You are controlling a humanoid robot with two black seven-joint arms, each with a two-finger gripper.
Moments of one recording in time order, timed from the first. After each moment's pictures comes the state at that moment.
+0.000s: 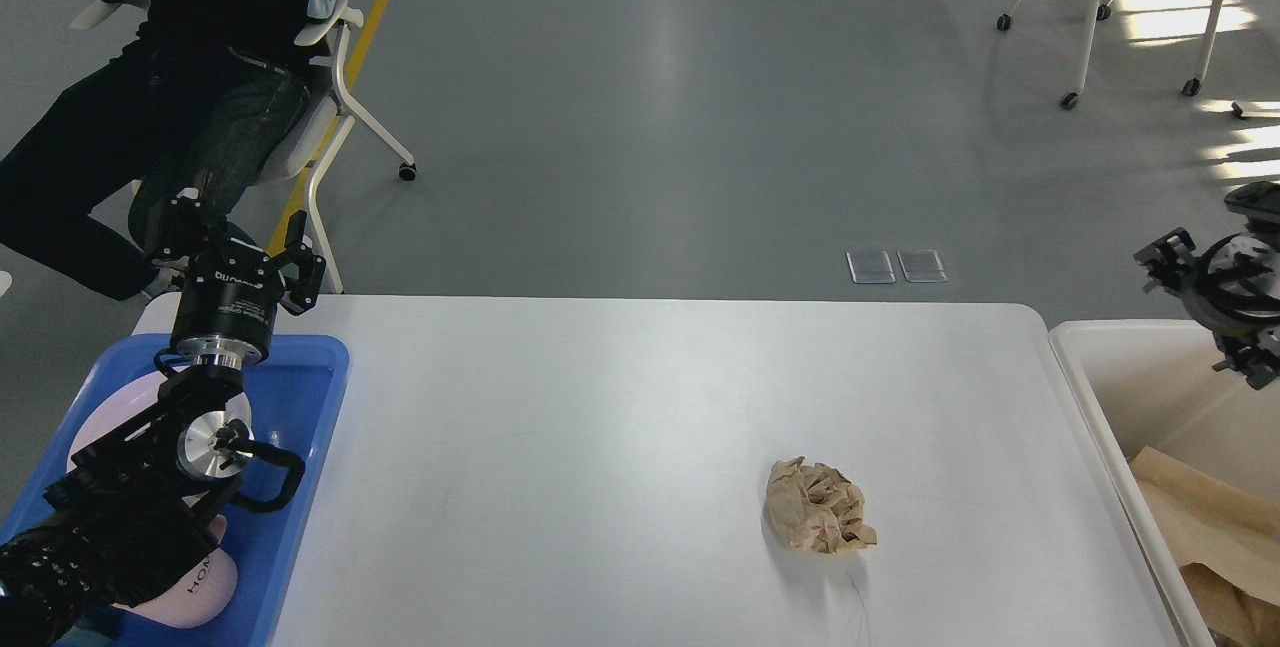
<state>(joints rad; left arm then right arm) -0.67 0.29 -0.60 -0.44 -0.20 -0.47 -0.71 1.47 -0.61 -0.86 0.80 0.22 0.09 -0.57</state>
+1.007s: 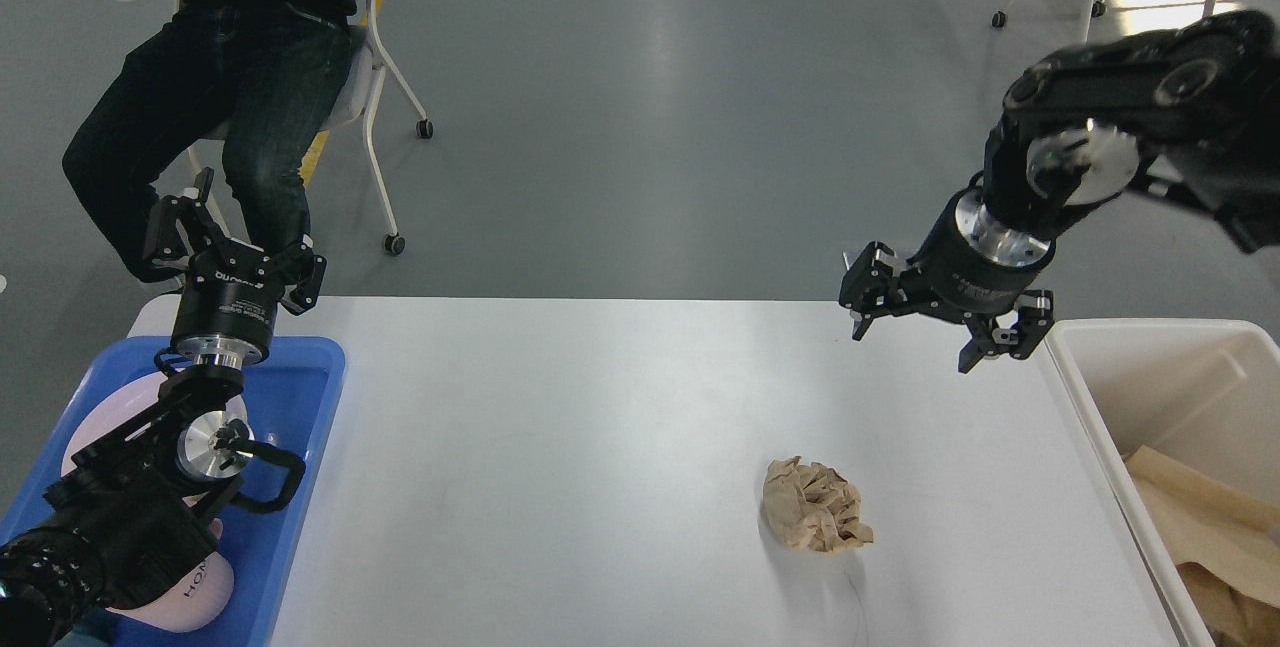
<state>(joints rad) -0.67 0.29 -0.60 -0.44 -0.20 -0.47 -0.71 1.81 -0.31 -0.92 1.15 0.23 0.58 -0.57</state>
